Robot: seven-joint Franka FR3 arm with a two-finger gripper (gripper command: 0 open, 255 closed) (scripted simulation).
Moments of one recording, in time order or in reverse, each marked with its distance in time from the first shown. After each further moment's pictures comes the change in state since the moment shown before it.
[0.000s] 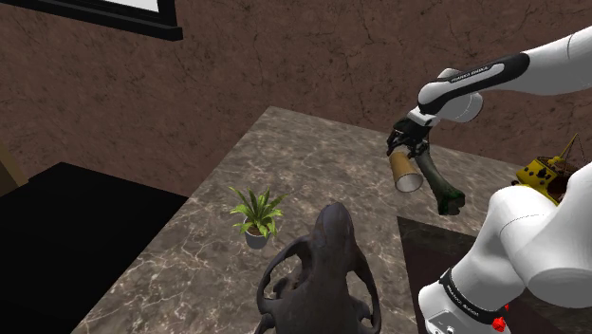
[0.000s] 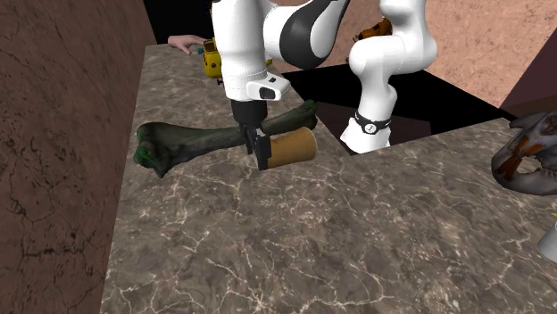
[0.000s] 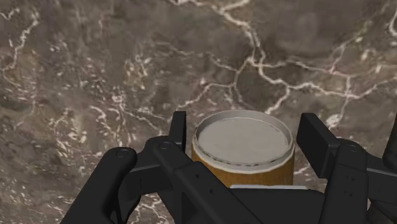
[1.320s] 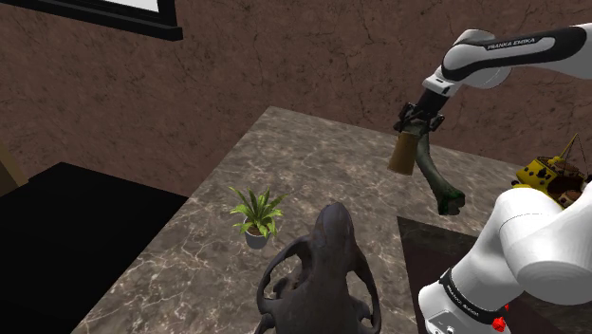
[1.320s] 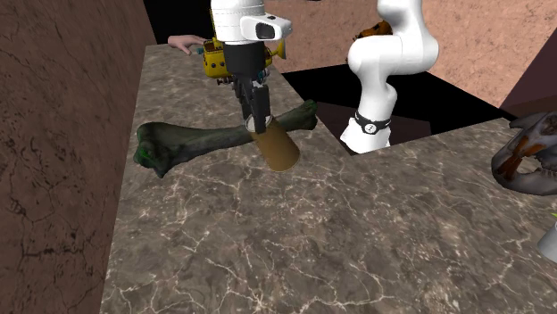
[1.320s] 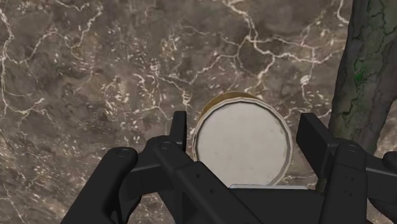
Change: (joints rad) arm -0.141 -0.190 0.211 0.149 -0.138 -0.297 0.144
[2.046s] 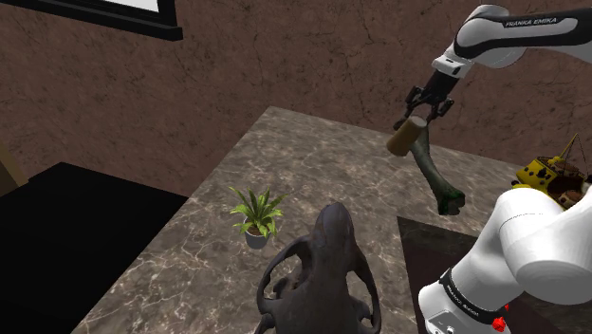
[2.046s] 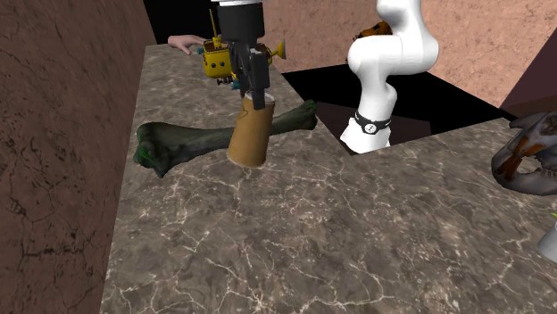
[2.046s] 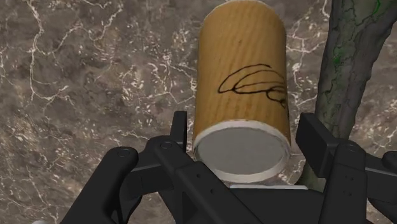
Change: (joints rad) arm -0.014 -0.038 0.061 0.113 -0.003 -0.148 0.026
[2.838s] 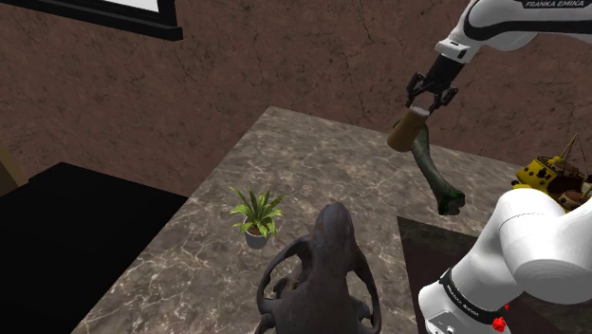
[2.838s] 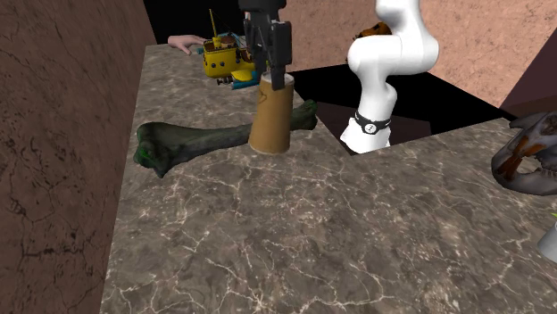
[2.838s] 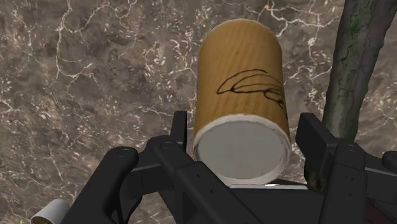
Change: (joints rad) arm -0.021 -0.072 0.122 0.030 -0.009 -0.108 0.093
